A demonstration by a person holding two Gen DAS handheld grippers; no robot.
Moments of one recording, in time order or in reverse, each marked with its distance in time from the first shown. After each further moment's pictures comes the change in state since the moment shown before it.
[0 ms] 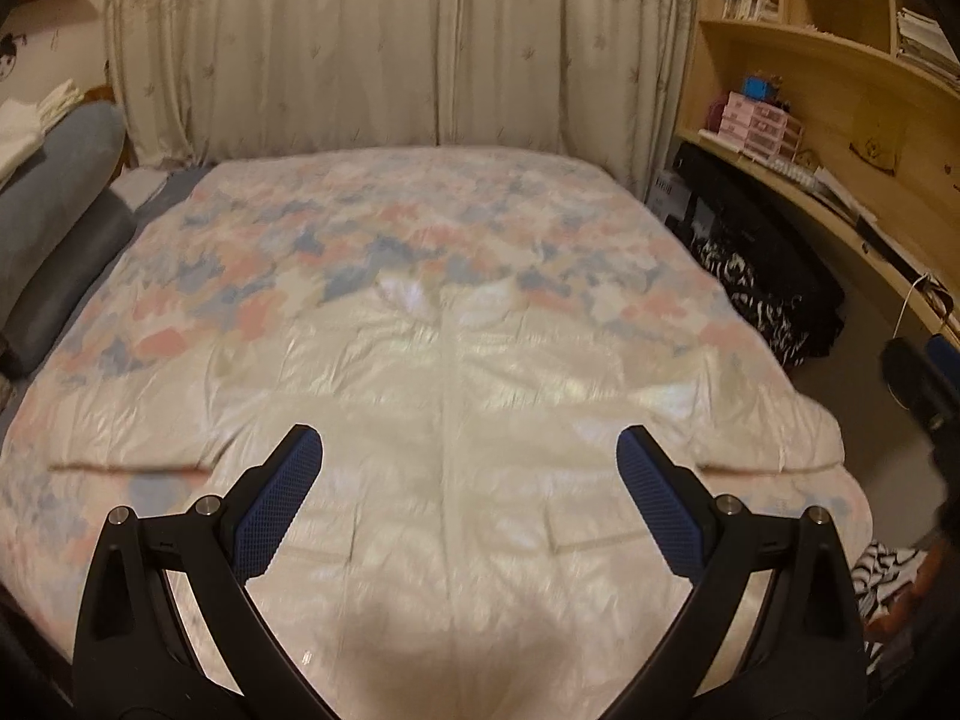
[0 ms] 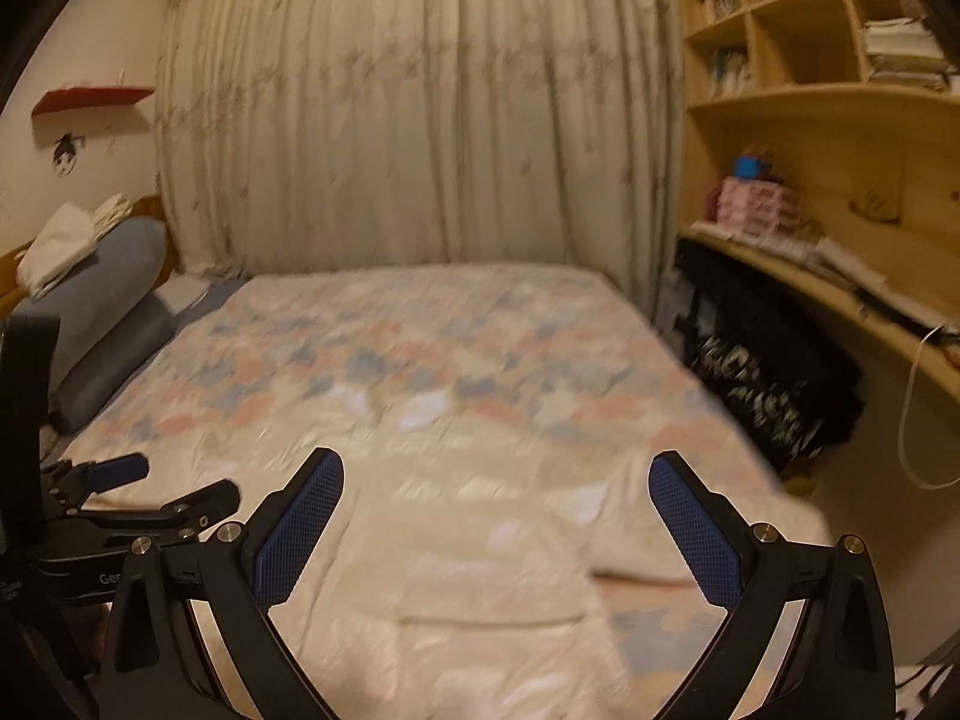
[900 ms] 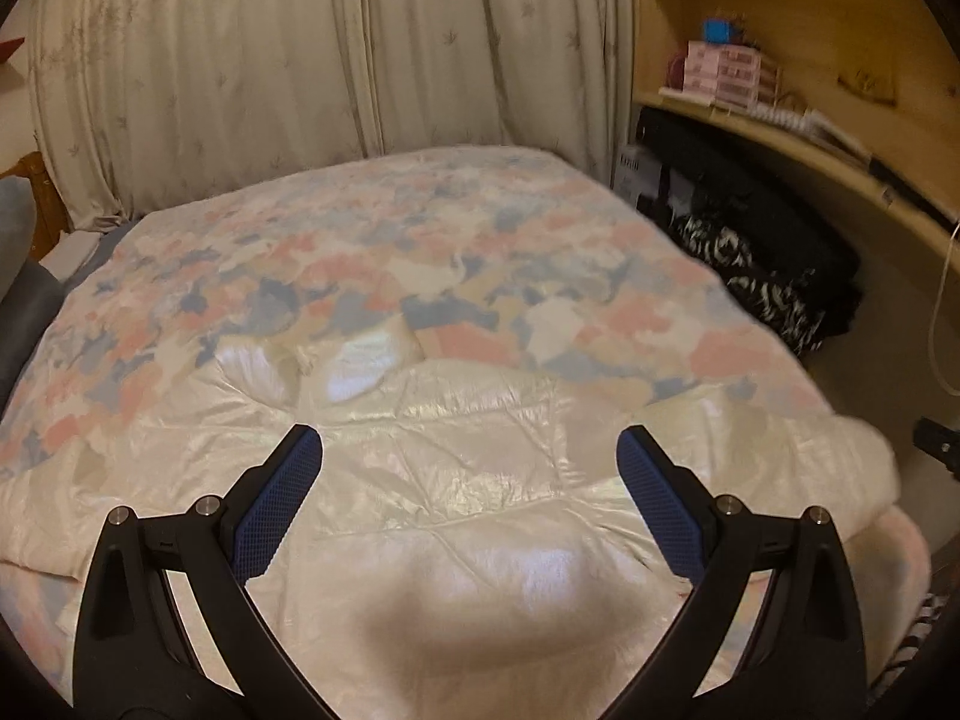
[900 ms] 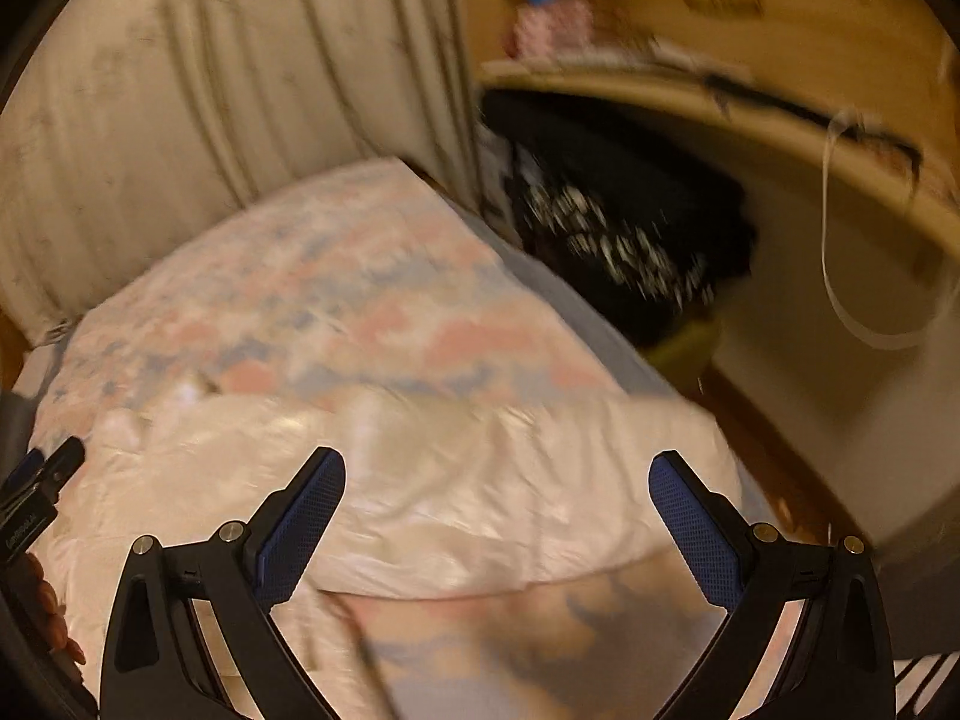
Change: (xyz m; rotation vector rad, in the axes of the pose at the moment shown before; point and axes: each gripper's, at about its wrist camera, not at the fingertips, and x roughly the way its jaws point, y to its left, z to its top) left arm 0.235 -0.170 0.027 0.147 0.033 -0.008; right arm 0.206 -0.350 -0.094 0.394 0.446 -0.264
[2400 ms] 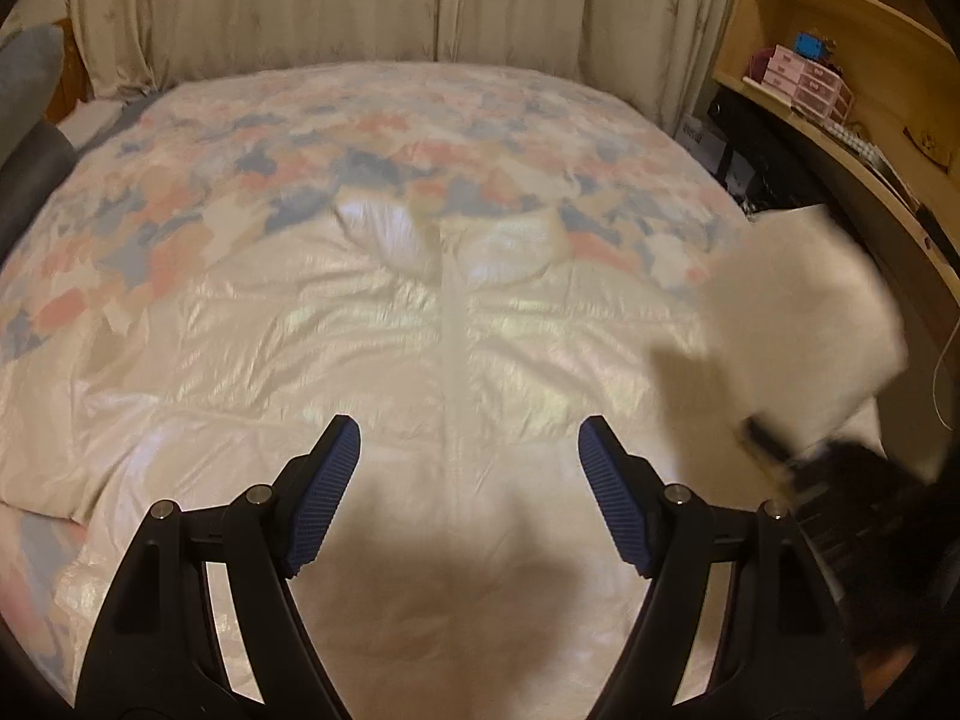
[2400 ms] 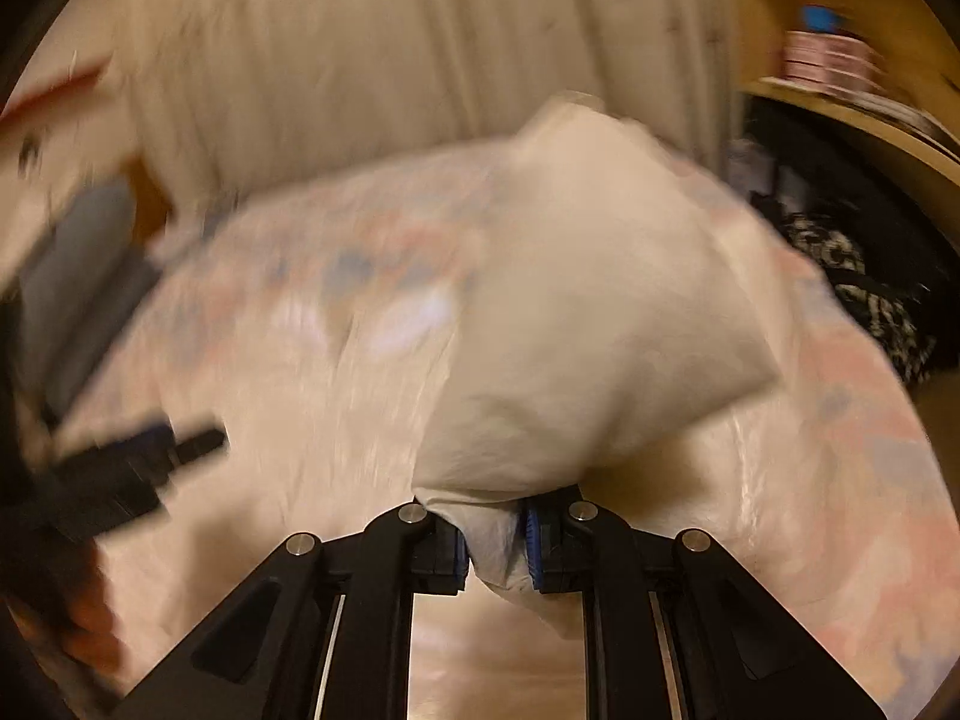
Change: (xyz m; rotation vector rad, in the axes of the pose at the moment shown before) left arm 0.013 0.199 -0.073 -0.196 0.179 -0.055; right arm 0.120 0.324 -0.122 -0.447 0.008 0.291
